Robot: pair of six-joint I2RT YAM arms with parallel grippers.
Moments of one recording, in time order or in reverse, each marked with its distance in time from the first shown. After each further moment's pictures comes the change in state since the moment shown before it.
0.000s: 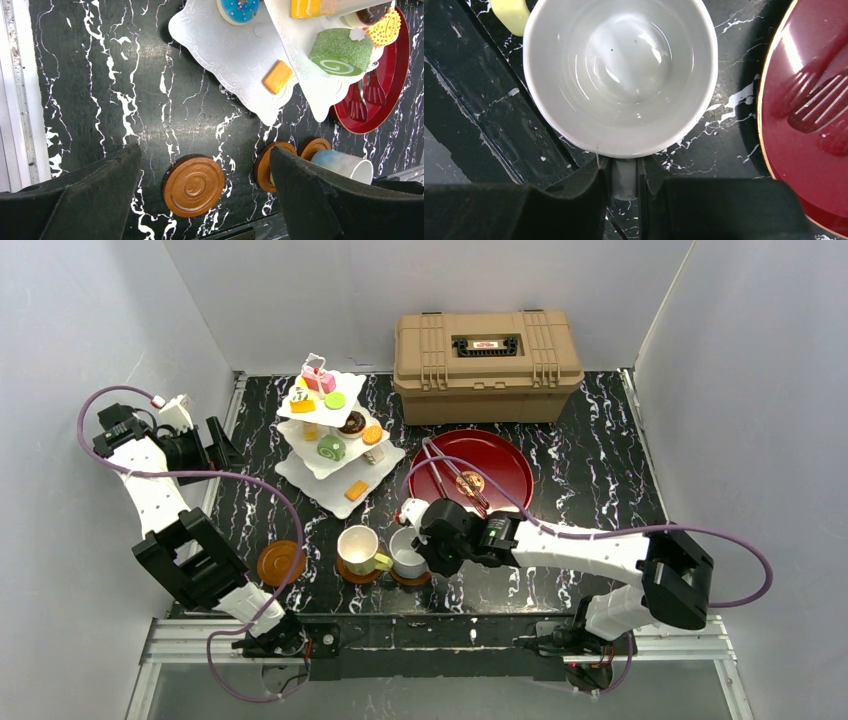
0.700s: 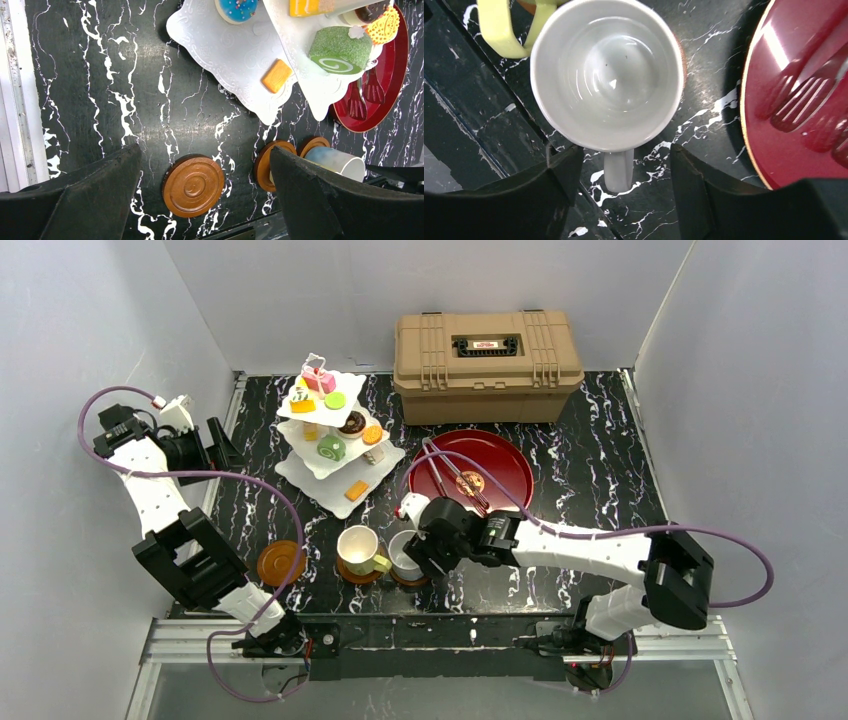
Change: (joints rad) left arm 0.000 0.000 -0.005 0.000 0.005 0.010; right arm 0.012 0.023 0.014 0.021 0.049 0.024
